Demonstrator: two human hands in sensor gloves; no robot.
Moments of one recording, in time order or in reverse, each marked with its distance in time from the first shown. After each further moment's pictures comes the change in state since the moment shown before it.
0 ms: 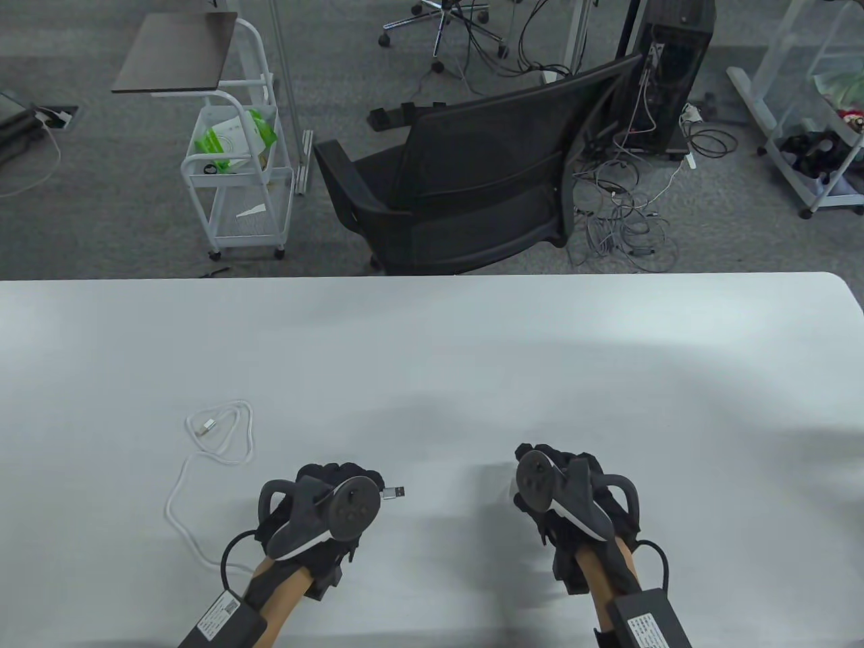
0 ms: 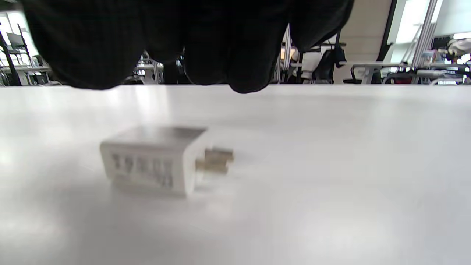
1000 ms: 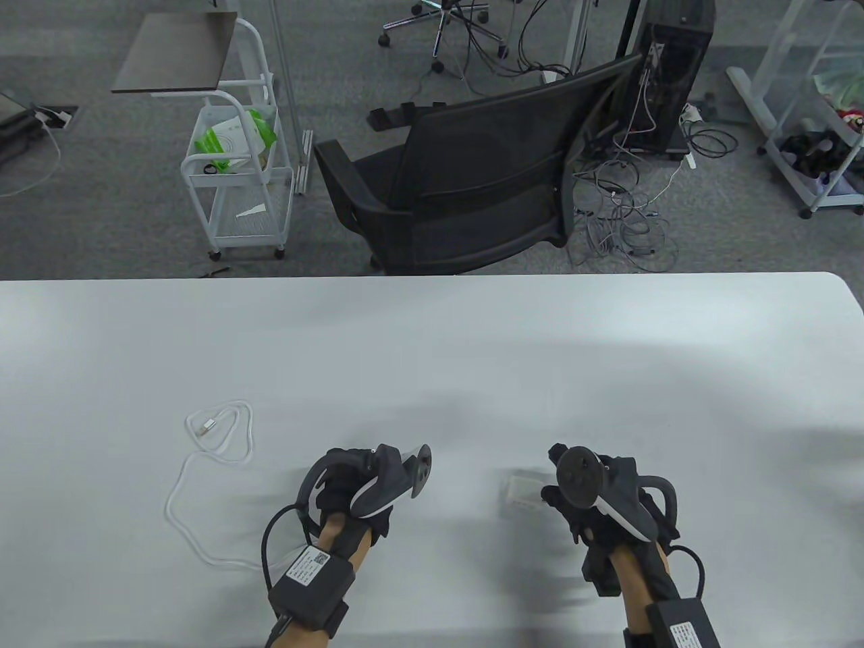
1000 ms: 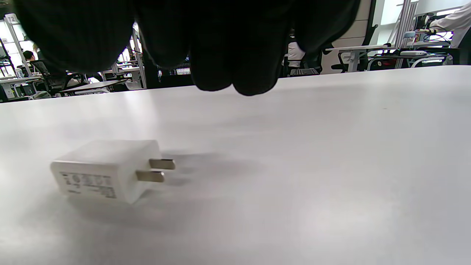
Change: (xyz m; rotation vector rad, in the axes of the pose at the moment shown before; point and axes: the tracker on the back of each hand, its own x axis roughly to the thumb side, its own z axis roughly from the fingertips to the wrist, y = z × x) left_hand 0.024 -0.068 -0.070 -0.200 0.222 -0.393; right_hand -0.039 -0.004 0.005 0.050 0.052 -0.082
